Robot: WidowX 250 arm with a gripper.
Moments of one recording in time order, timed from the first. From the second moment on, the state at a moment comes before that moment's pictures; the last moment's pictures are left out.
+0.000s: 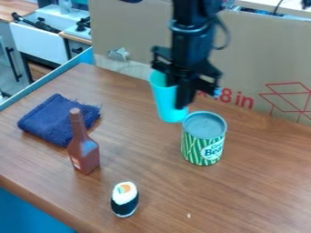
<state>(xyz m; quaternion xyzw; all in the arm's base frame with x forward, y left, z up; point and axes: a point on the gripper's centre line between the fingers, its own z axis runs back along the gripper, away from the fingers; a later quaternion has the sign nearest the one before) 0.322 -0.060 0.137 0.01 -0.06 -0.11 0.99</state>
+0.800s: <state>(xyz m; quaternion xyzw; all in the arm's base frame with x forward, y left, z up) 0.232 -0.184 0.081 0.01 0.02 -0.29 0.96</state>
